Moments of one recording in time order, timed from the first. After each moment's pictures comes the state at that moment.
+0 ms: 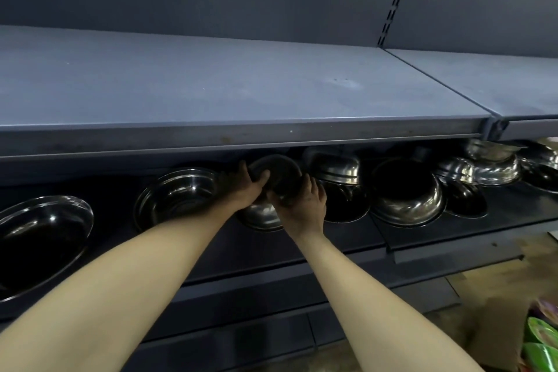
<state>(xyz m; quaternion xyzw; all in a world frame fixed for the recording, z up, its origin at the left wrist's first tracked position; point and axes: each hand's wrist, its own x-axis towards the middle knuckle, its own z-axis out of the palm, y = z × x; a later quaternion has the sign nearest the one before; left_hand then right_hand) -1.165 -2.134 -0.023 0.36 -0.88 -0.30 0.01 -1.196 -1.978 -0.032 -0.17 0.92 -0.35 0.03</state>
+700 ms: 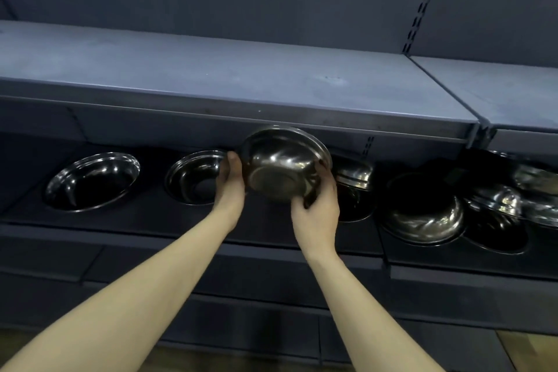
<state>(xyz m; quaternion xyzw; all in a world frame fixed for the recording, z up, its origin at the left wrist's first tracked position) -1.100 -2.043 -0.010 0.43 -0.55 -0.62 0.35 -1.177 -1.886 0.005 -0.30 0.71 -0.64 0.04</state>
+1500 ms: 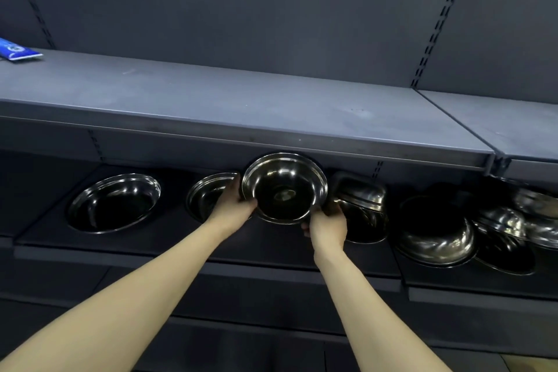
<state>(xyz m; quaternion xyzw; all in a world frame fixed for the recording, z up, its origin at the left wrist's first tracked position) -1.042 -2.070 0.027 0.36 -0.75 -0.50 0.24 -1.165 -1.933 0.013 -0.06 0.69 -0.68 0.21</state>
